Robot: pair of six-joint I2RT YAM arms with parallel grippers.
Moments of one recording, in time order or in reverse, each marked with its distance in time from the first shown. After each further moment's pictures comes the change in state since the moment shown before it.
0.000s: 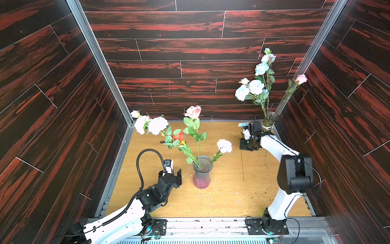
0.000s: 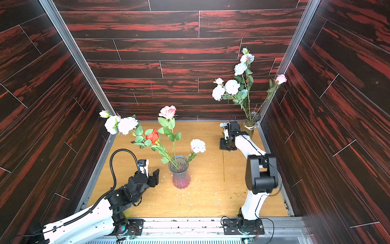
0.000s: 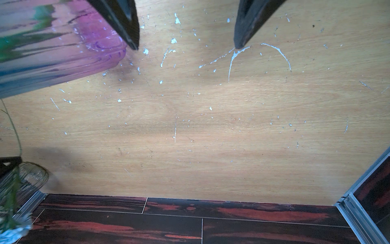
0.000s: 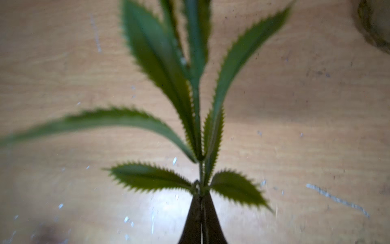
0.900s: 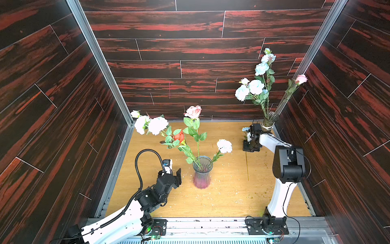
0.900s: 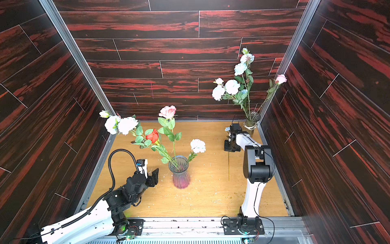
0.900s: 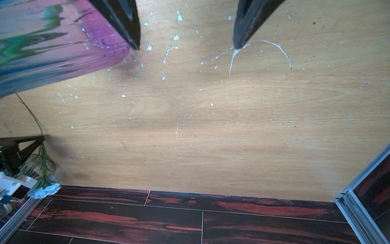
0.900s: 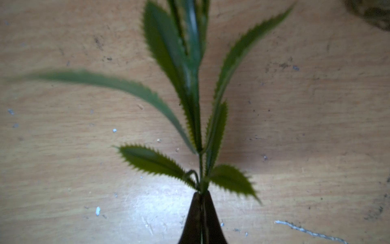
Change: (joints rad) left arm 0.000 -0.034 0.000 0.000 0.000 0.000; right arm -0.067 0.167 0.053 -0.013 0.085 -0.009
